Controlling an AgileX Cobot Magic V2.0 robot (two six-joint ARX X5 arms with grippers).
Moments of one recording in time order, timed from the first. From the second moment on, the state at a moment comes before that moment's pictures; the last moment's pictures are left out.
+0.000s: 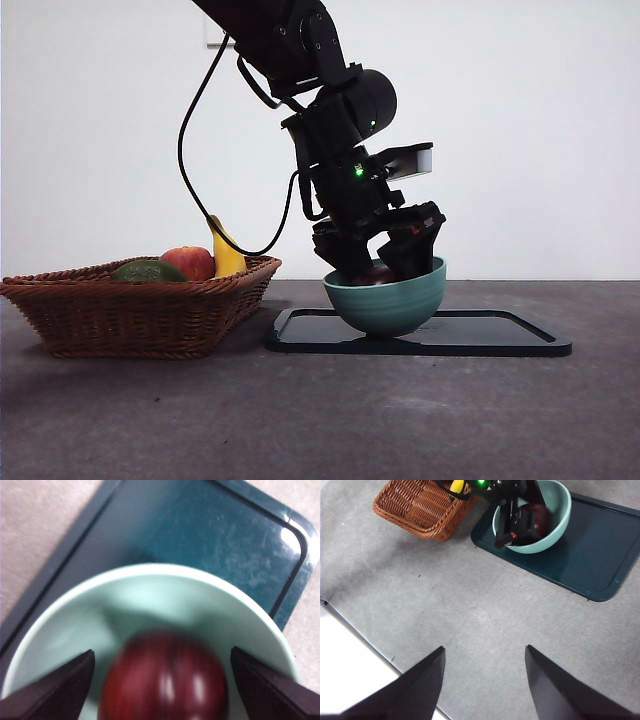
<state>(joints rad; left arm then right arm) -0.69 2.29 1.96 -0.71 0.19 0.34 0.24 0.80 1.02 -1.04 -0.47 -0.03</state>
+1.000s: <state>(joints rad) -0.69 2.30 2.29 -0.89 0.19 0.32 0.24 0.80 1.02 -1.04 -0.47 -0.03</state>
